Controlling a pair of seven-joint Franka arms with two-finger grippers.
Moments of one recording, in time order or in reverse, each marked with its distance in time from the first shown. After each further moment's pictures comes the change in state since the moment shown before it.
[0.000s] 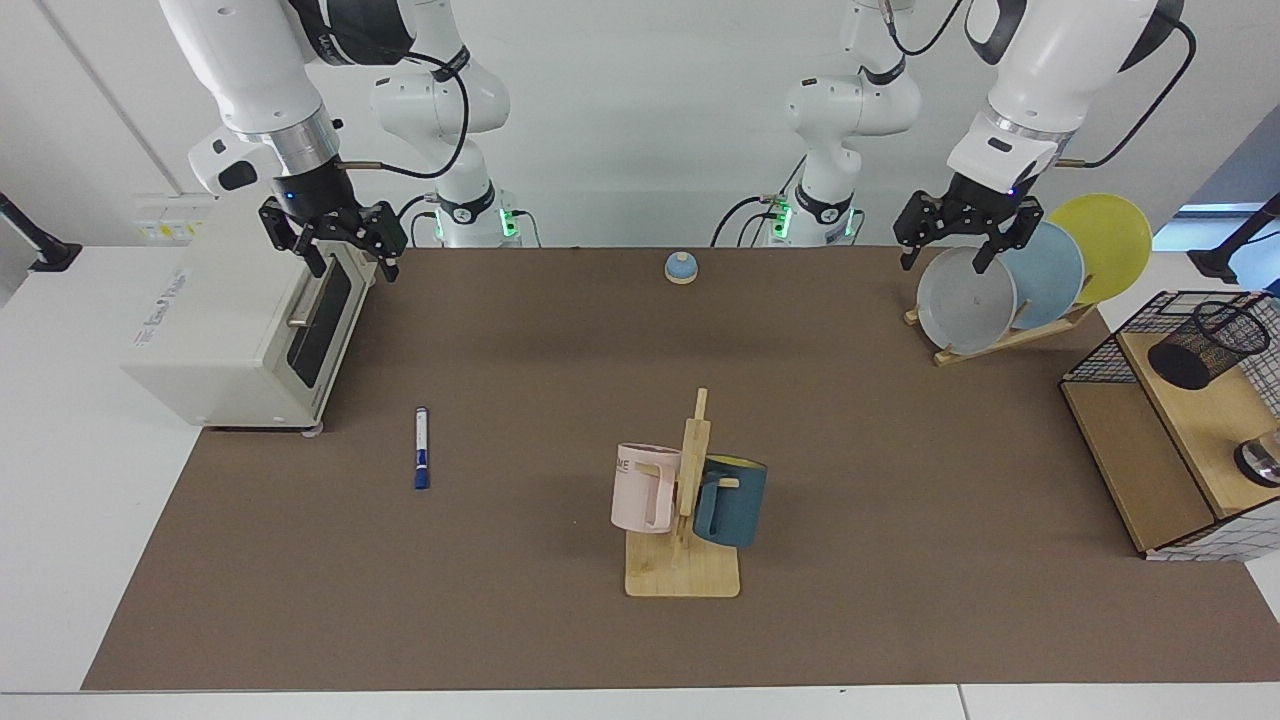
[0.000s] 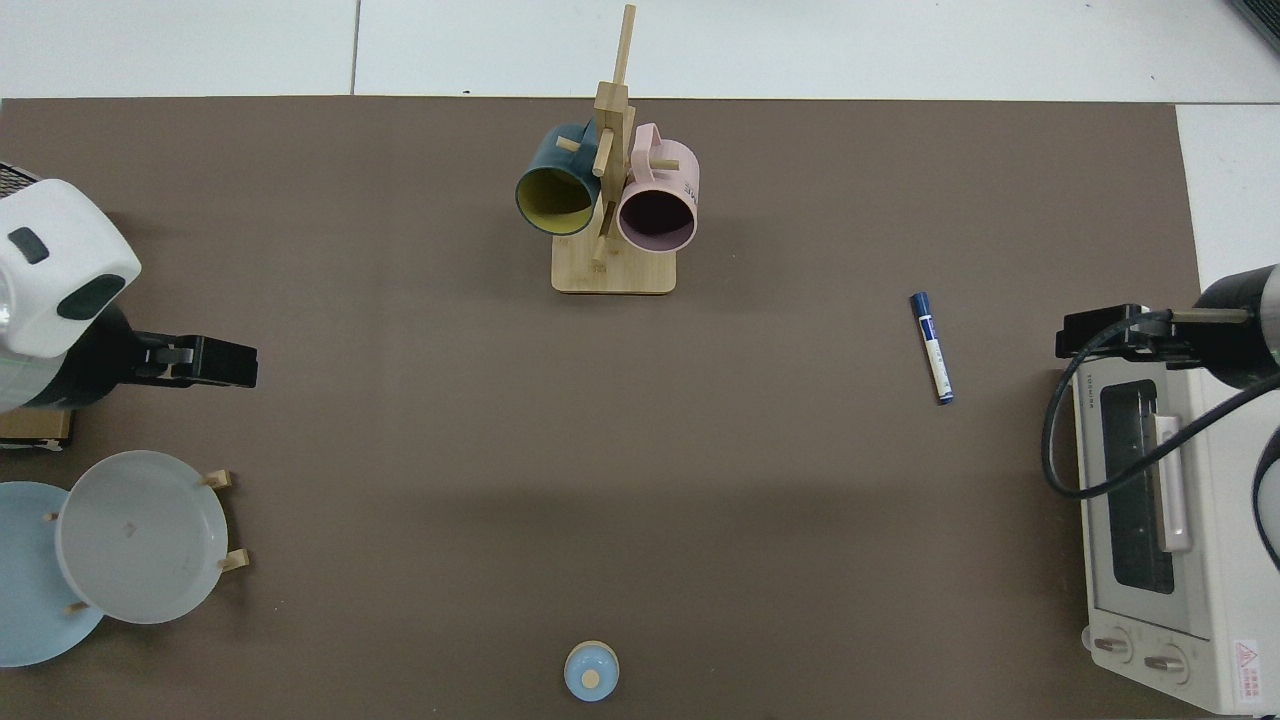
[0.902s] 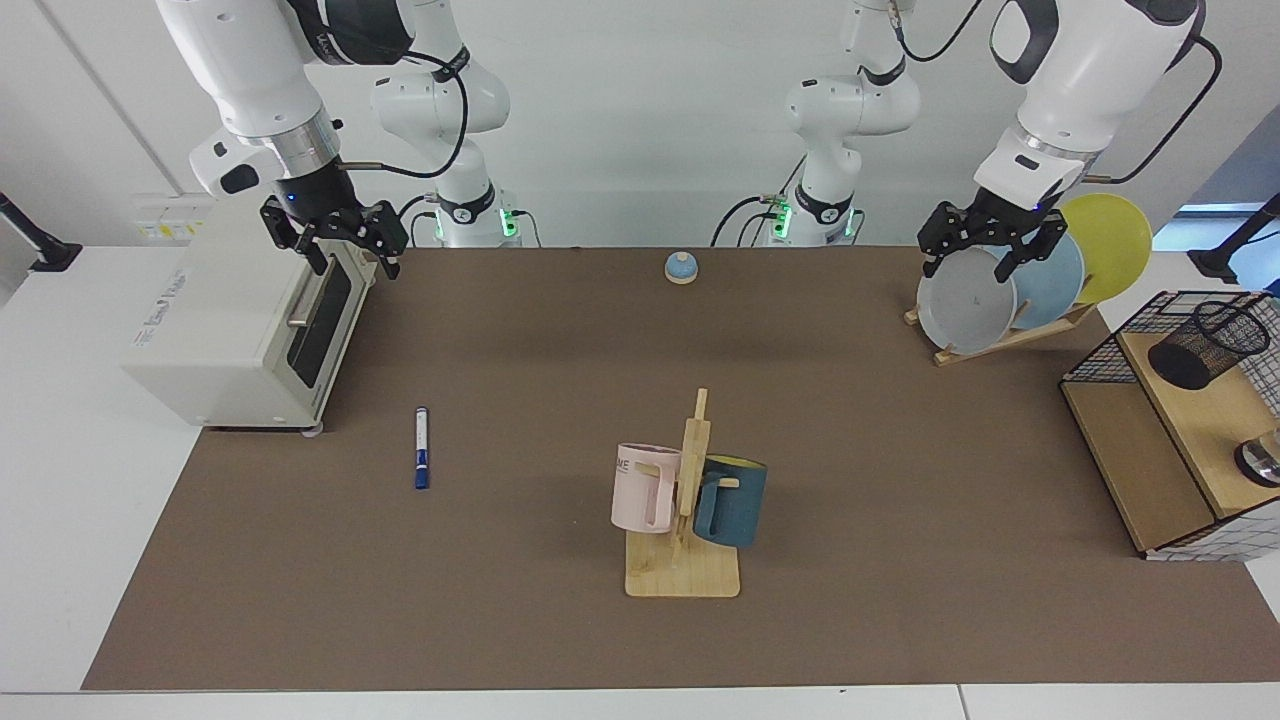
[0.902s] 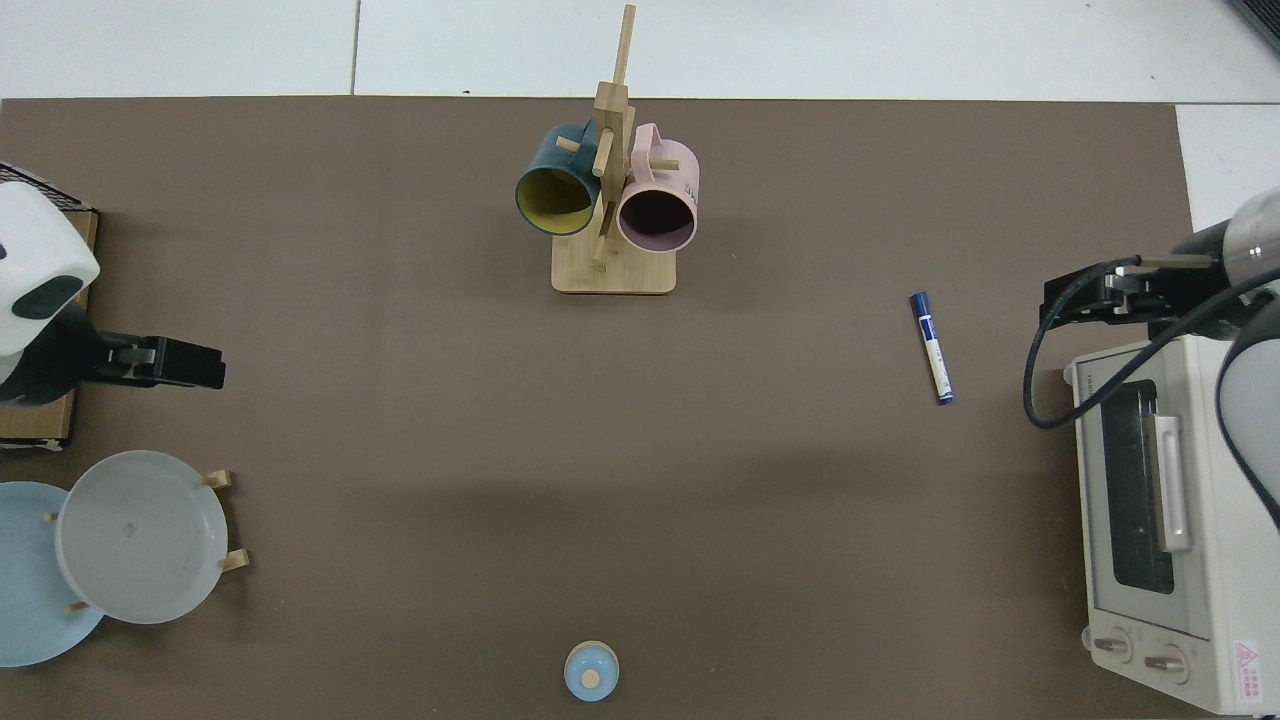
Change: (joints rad) left arm 0.028 0.007 0.017 -0.003 -0.001 0.001 0.053; right arm 0.000 0.150 0.000 0.157 0.000 -0.082 -0.003
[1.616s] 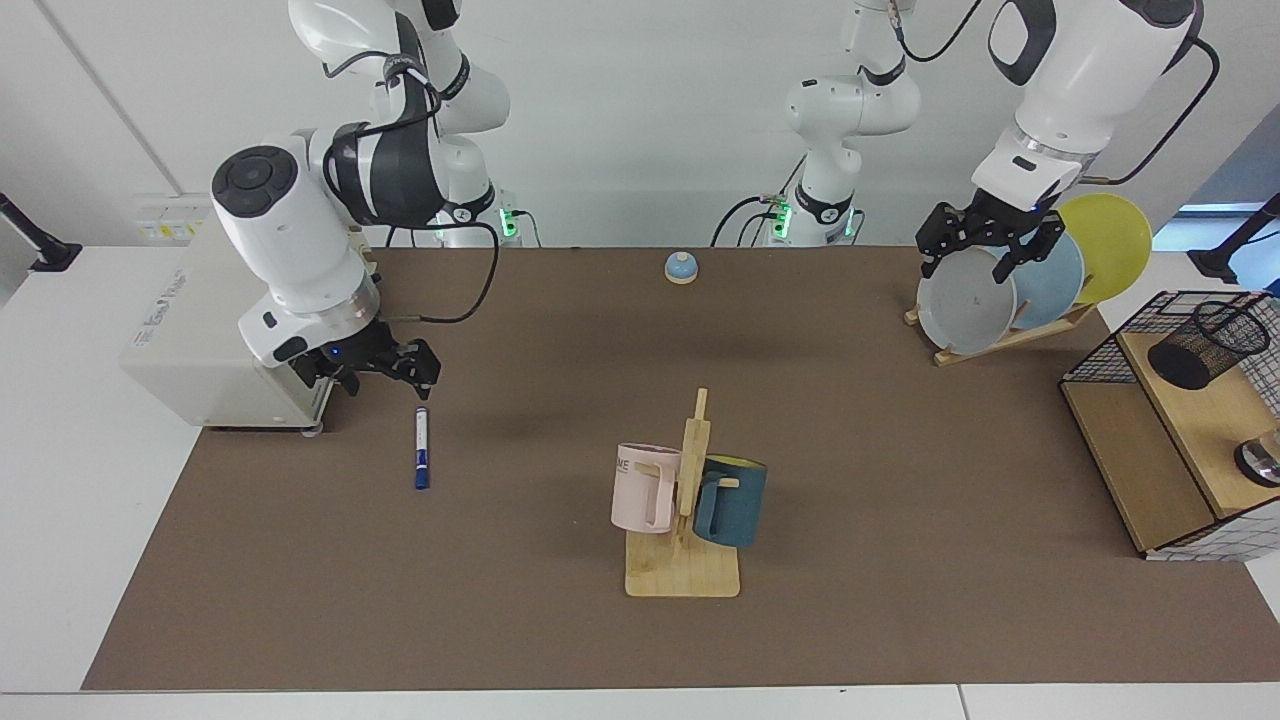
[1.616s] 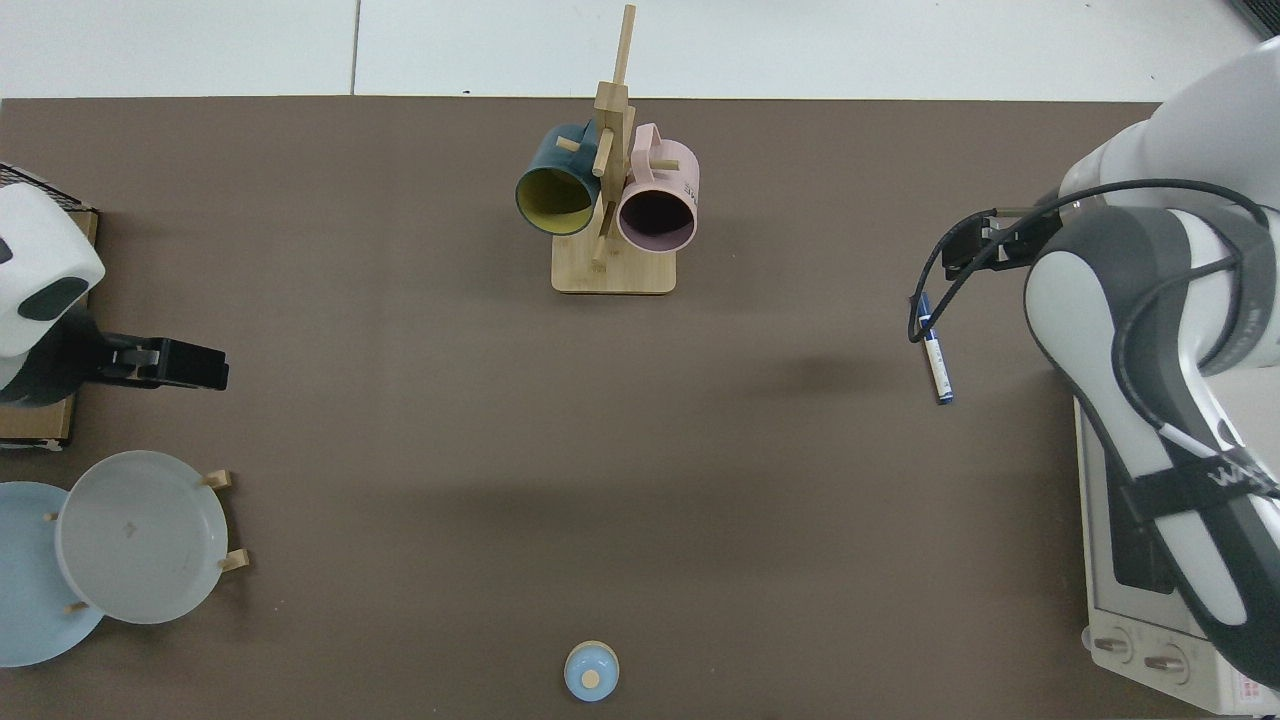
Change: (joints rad) left arm -0.001 0.000 -0.002 -0.004 0.000 0.000 0.000; right arm 0.031 0.245 0.001 0.054 0.003 0.187 -0.001
